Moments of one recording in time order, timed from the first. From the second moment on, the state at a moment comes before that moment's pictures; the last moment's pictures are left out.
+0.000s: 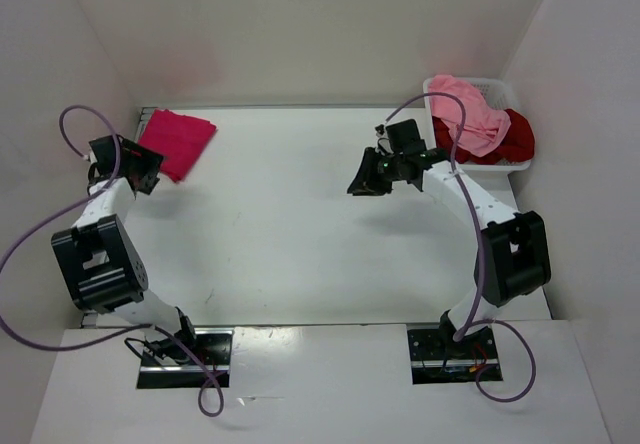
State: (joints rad) left arm 0.42 1.64 1.09 -0.15 0.18 -0.88; right arm 0.36 1.59 1.23 -0.51 -0.43 0.56
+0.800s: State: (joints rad) left arm -0.39 1.41 0.89 -0.26 0.31 -0.72; right arm -0.17 1.71 1.58 -0.46 -0.01 0.62
